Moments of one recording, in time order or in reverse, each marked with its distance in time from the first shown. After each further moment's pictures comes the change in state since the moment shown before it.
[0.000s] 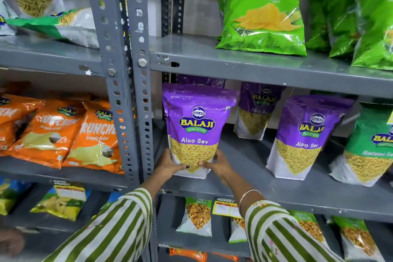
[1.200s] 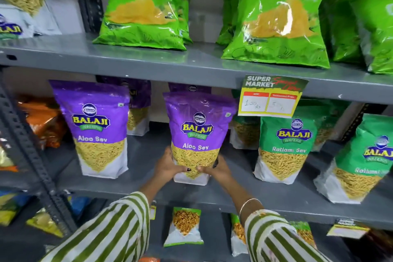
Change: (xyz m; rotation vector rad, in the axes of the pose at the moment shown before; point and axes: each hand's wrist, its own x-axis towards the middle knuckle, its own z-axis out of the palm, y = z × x) left_hand -0.021 0.096 0.255 0.073 0.010 0.041; right_hand -0.015 0.037 -0.276 0.004 0.043 -0.092
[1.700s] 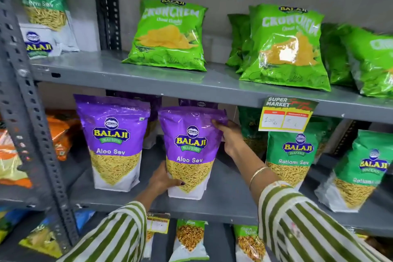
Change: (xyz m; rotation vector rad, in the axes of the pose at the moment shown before) left_hand -0.019 -0.001 -0.062 0.114 -0.082 -0.002; right_hand 0.006 -0.147 0.031 0.401 0.119 -0.209
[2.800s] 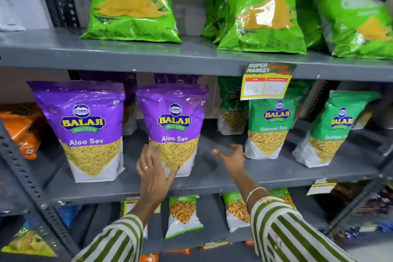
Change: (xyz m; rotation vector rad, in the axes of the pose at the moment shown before) left_hand -0.035 -0.026 0.046 0.480 0.560 0.538; right_hand -0.065 0.106 -0.093 -0.579 0.492 0.126
